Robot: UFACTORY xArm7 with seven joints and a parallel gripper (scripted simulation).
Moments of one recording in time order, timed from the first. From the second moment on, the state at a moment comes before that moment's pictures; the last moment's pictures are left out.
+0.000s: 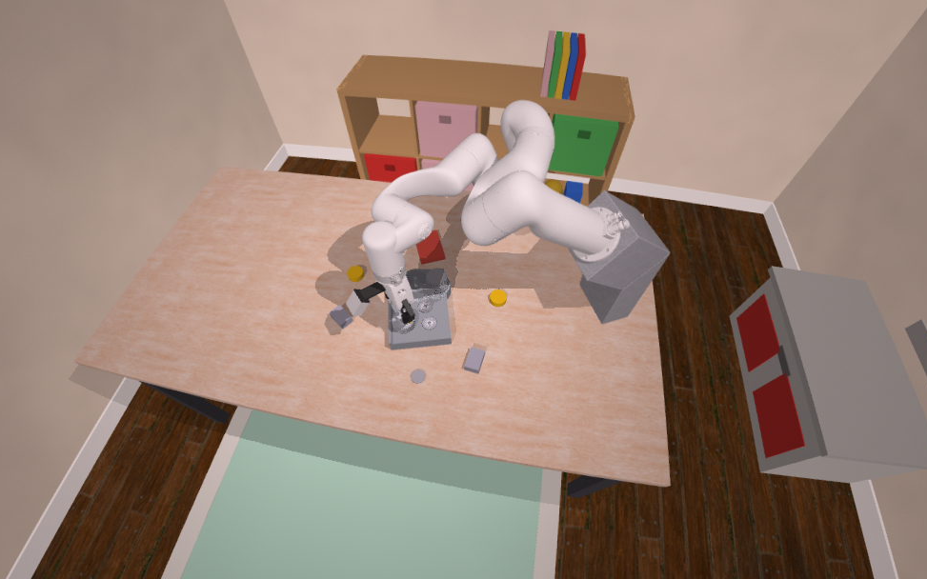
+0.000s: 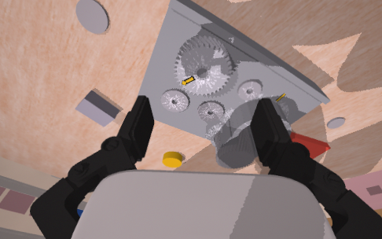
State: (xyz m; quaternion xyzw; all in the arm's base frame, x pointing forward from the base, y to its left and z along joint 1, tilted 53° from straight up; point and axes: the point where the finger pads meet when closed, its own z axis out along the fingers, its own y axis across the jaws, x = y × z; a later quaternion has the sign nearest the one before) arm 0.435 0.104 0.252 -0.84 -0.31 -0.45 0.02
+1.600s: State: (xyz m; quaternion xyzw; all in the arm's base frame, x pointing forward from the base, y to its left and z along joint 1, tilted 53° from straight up) arm 0.435 0.104 0.252 -0.84 -0.31 -0.45 0.02
